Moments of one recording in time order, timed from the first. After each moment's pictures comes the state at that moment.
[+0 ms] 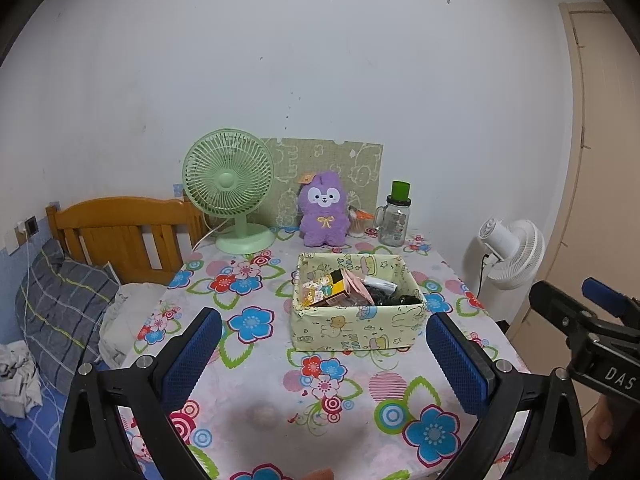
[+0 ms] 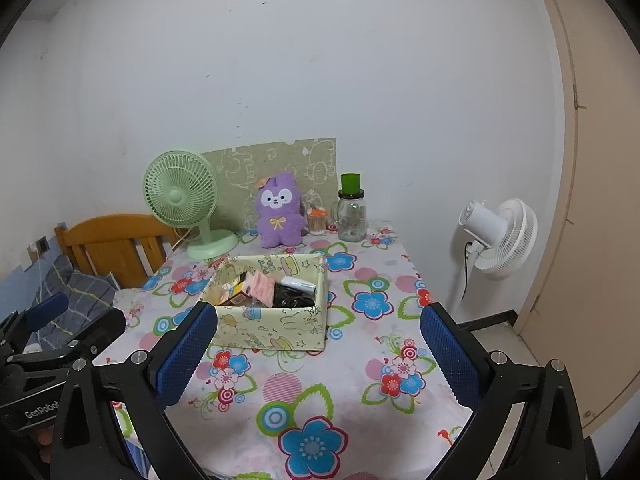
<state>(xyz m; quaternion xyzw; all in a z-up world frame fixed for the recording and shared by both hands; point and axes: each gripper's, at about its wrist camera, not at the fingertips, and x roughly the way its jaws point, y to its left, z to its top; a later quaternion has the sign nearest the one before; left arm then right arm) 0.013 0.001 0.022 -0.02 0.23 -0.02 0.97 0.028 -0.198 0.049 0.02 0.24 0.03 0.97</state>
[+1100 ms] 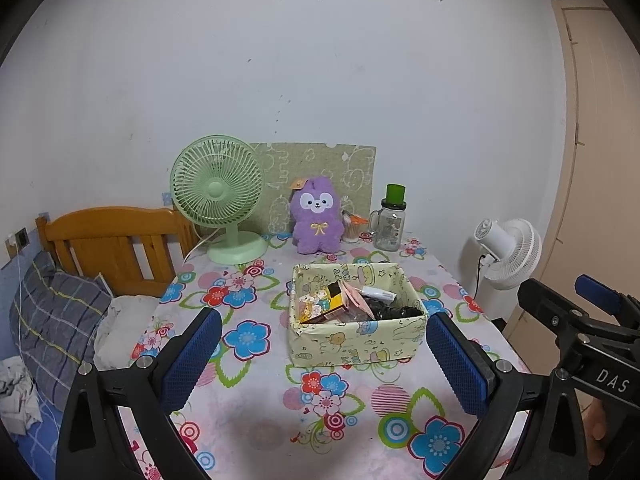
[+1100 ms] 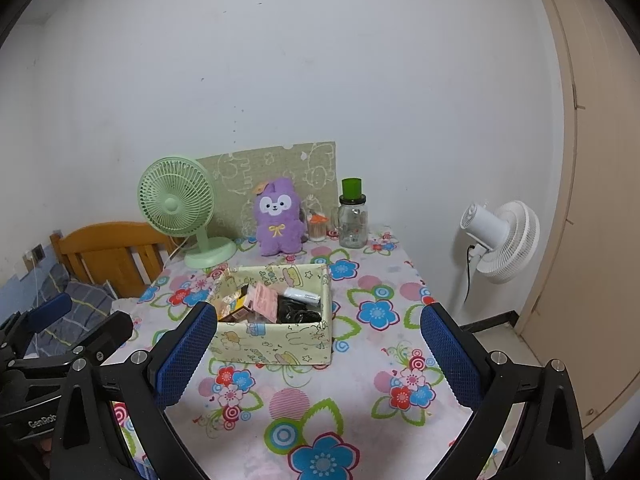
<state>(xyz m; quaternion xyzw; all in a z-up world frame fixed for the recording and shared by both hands) 0.035 0.004 0.028 -0.01 0.23 -0.04 0.97 0.047 -0.187 0.053 0.03 0.24 0.02 0.97</state>
